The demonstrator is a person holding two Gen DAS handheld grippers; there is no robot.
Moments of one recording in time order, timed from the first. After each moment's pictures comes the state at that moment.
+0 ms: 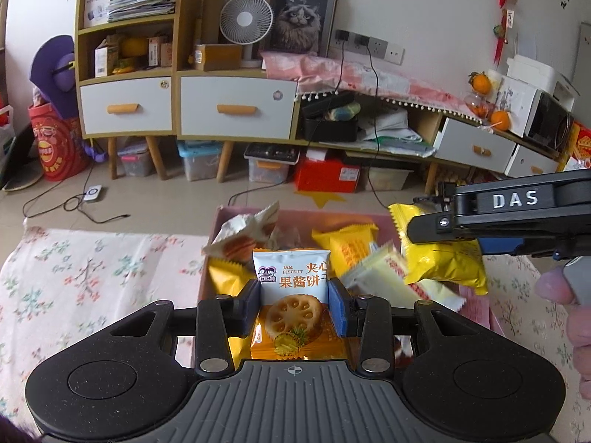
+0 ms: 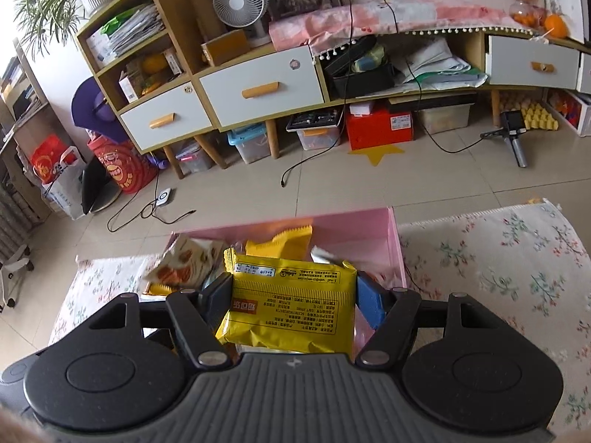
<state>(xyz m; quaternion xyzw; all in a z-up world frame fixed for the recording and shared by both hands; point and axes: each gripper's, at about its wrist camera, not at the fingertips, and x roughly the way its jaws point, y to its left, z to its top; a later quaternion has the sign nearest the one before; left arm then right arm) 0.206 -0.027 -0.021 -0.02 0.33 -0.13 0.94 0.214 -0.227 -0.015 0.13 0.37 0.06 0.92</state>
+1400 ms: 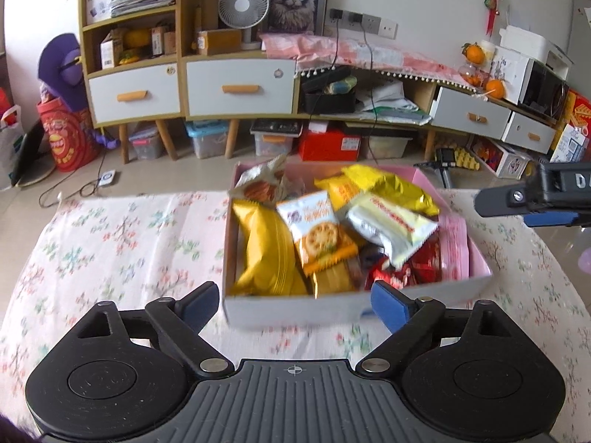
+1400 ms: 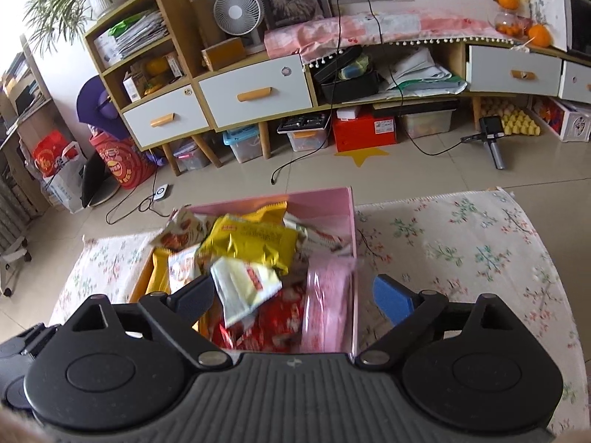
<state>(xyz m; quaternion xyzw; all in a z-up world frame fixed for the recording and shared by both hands) 0.138 -0.010 -0.010 0.01 0.37 -0.12 0.92 0.149 -0.248 -0.001 0.11 0.37 0.05 0.92</state>
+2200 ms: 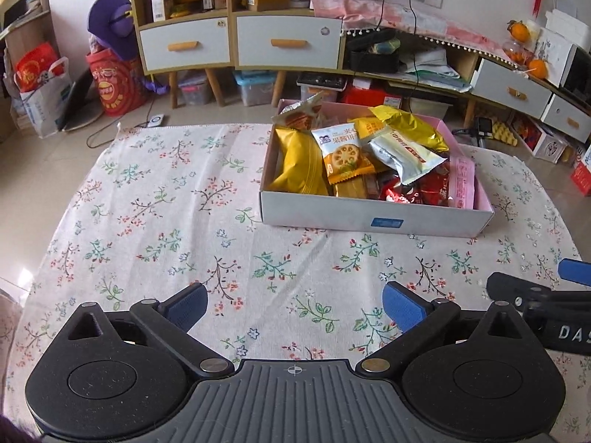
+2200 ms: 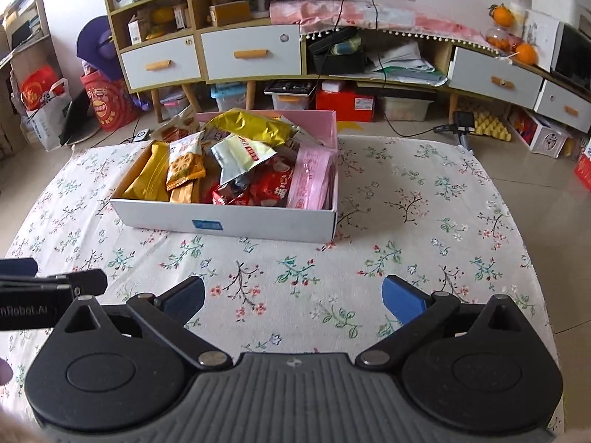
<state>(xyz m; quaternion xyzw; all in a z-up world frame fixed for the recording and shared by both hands) 0.074 -0.011 -0.002 0.01 0.44 -0.04 0.90 0.071 -0.220 -0.029 0.02 0.40 0.02 0.92</state>
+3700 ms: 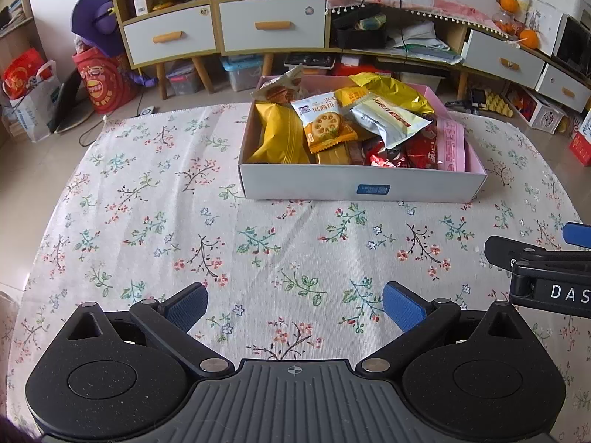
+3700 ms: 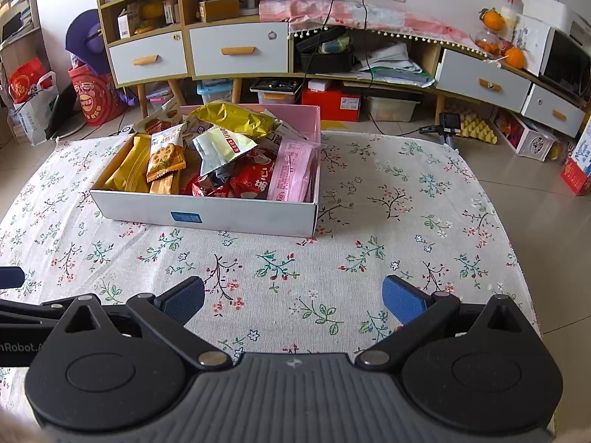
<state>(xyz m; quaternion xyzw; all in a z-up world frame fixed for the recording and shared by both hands) 0.067 -0.026 -0.014 0.04 0.46 -0.05 0.89 0.068 -0.222 -0.036 0.00 0.40 -0.01 0.92</state>
